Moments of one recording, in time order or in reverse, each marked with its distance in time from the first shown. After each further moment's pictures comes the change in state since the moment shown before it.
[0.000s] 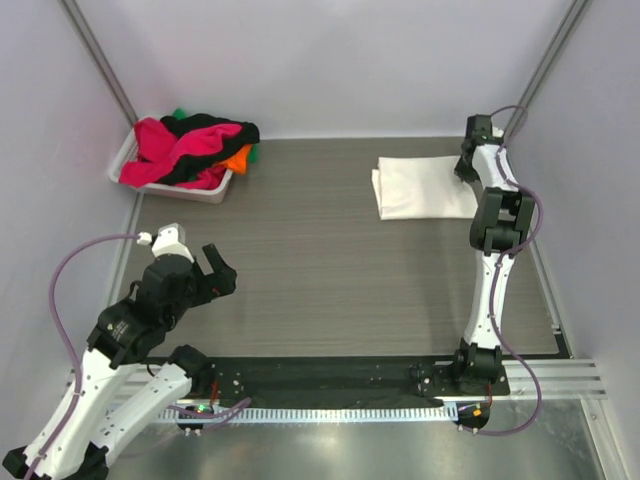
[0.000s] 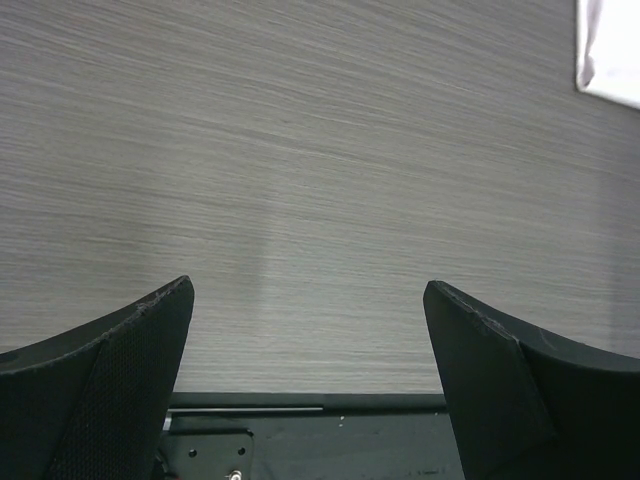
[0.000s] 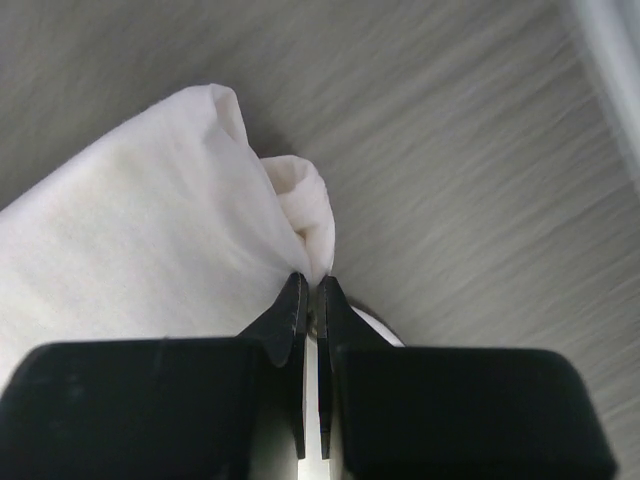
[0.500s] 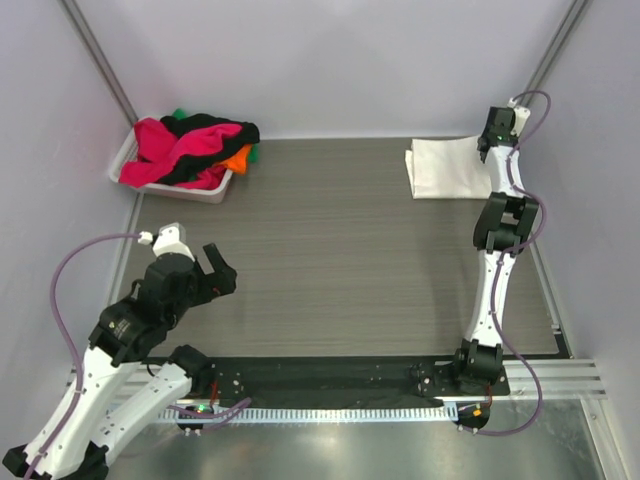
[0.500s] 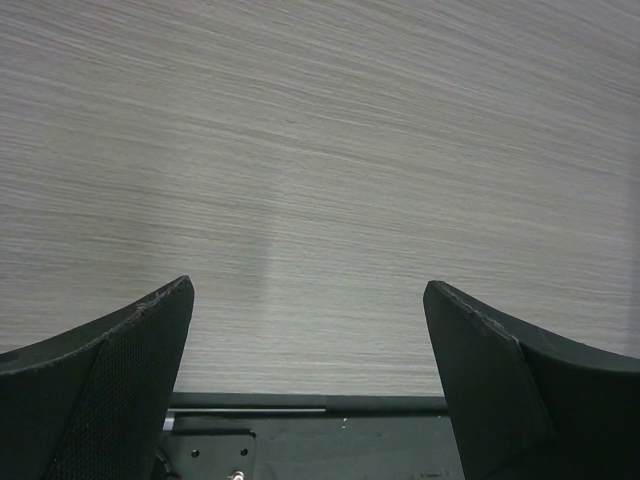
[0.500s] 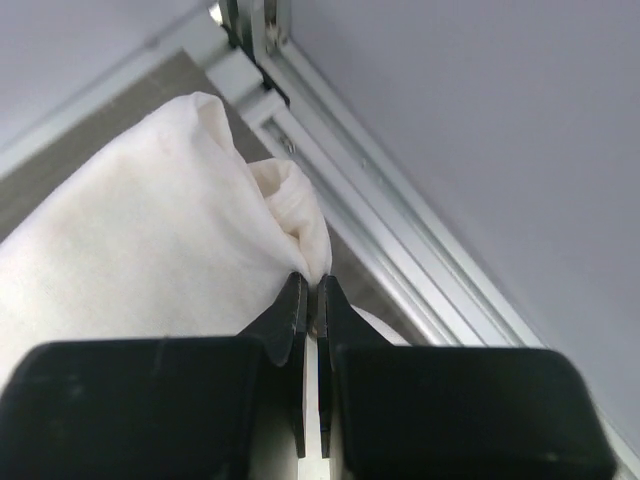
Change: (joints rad) left arm 0.000 0.001 -0.001 0.000 -0.010 0.000; right arm -0.095 0.219 0.353 0.182 0.212 -0.149
